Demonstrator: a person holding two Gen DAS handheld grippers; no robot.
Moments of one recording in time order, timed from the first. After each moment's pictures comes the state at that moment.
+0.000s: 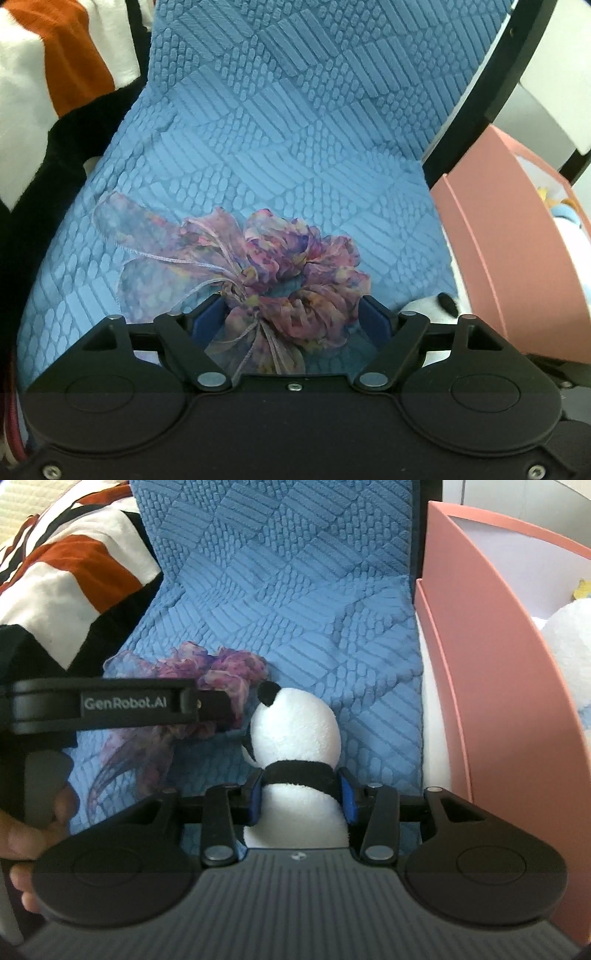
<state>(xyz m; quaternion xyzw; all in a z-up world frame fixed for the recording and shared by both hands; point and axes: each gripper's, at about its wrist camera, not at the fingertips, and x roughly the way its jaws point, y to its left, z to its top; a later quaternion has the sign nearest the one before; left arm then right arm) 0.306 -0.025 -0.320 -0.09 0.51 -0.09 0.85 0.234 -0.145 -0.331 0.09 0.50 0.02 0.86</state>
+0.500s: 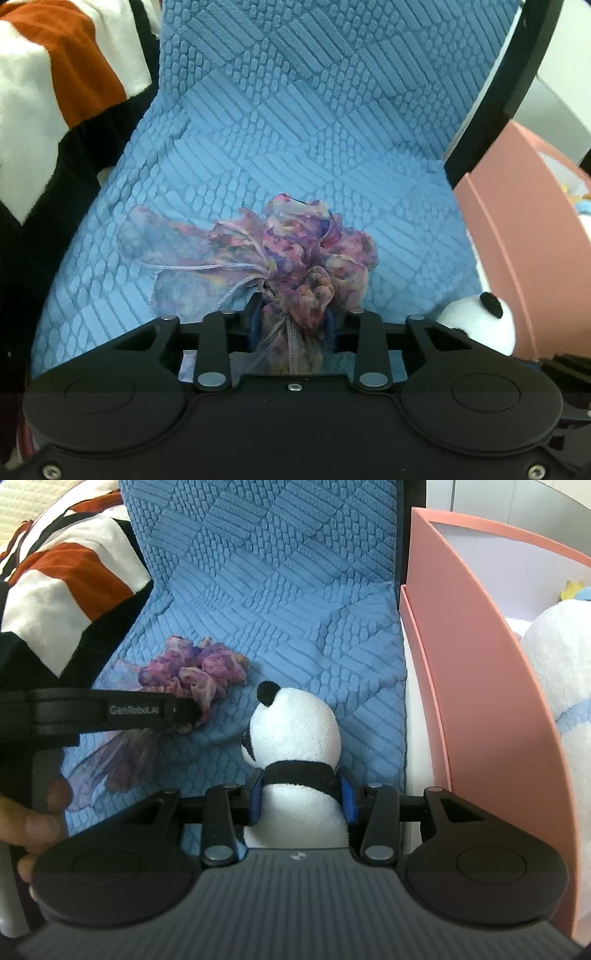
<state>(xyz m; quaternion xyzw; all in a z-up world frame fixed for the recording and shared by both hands) 0.314 -0.025 -0.318 -0.07 0.50 -0.06 0.86 0.226 -0.145 -0.328 0.09 0.49 0.00 0.87</state>
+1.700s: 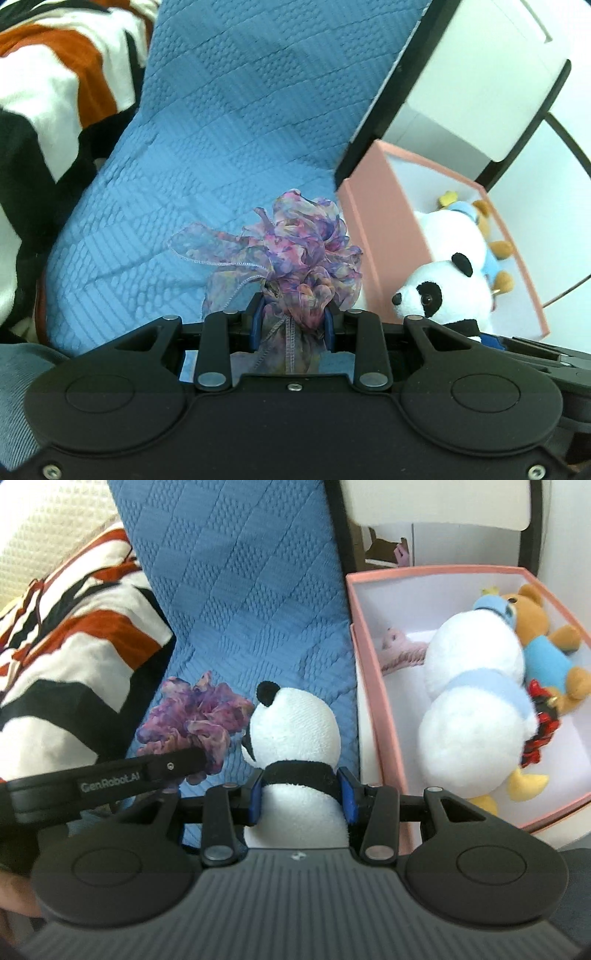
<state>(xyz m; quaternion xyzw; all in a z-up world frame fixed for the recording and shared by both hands) 0.197 -0.057 -0.198 -0.14 0.48 -0.12 0.86 0.123 -0.168 -0.219 0.15 0.45 -0.02 0.88</state>
